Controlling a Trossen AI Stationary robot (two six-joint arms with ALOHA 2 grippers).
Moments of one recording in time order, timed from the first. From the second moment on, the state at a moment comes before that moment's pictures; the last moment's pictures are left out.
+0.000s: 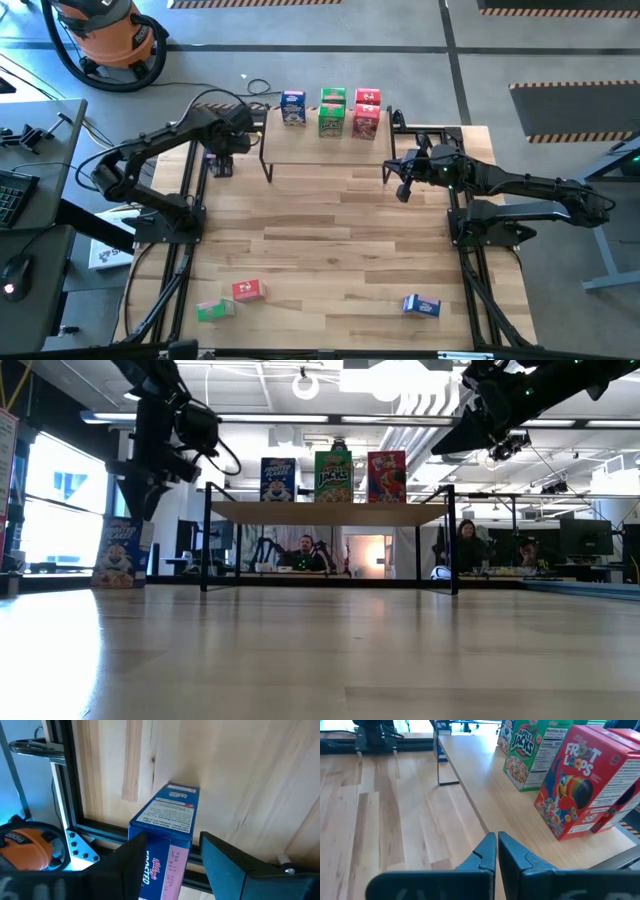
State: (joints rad) left arm 0.80 1.39 1.06 -1.18 -0.28 0.67; right arm -0.29 0.82 0.60 -0.17 0.15 -0.10
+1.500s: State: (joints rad) left arm 0.78 1.36 1.06 -1.21 -0.37 0.61; right arm -0.29 0.82 0.60 -0.17 0.15 -0.11
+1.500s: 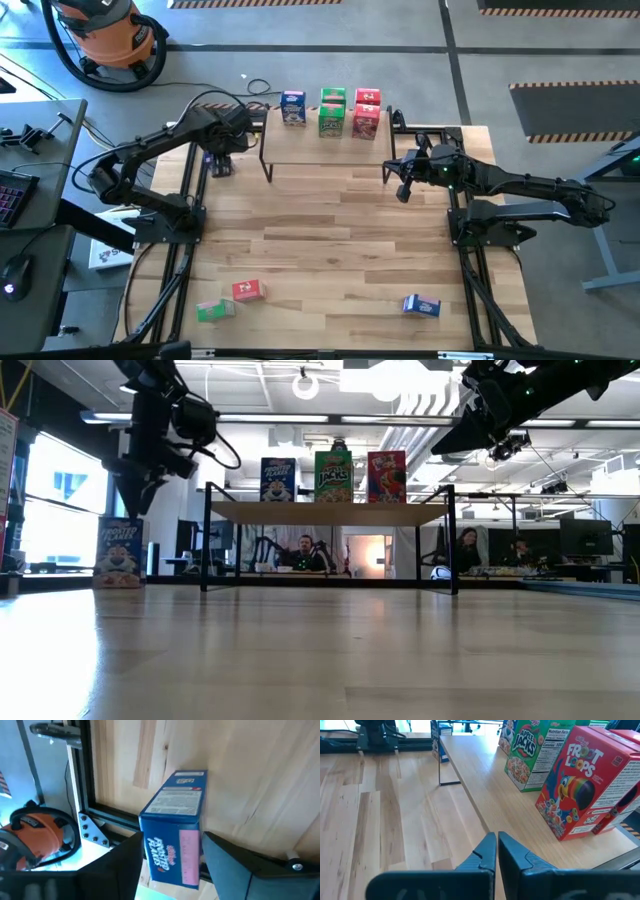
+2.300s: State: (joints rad) left arm 0.93 1.36 1.06 -1.17 -0.22 0.61; right arm -0.29 0.82 0.60 -0.17 0.12 -0.11
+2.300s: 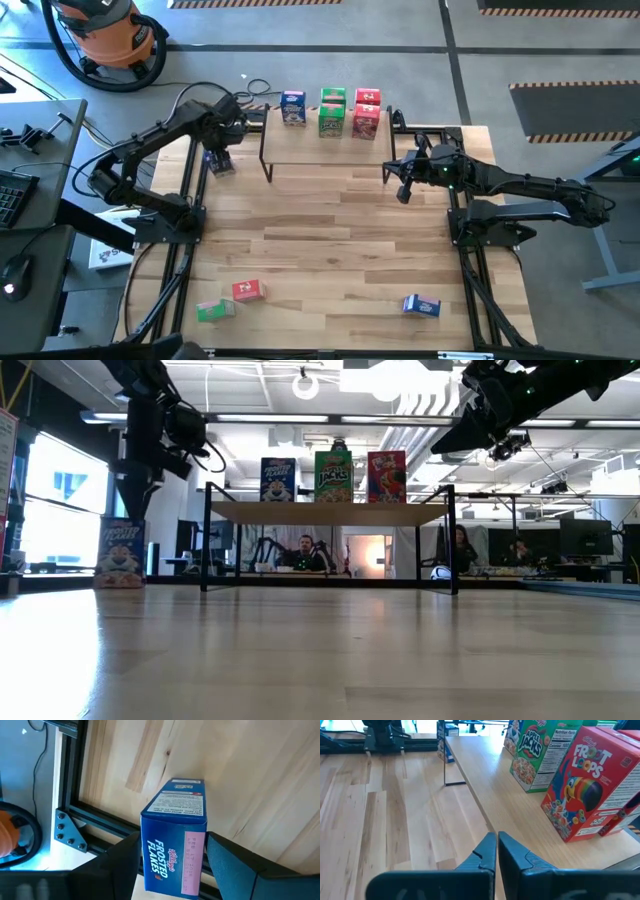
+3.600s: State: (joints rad) left arm 0.86 1.32 1.06 -1.16 -0.35 0.52; right arm -0.29 0.82 0.60 -0.17 0.09 -0.11
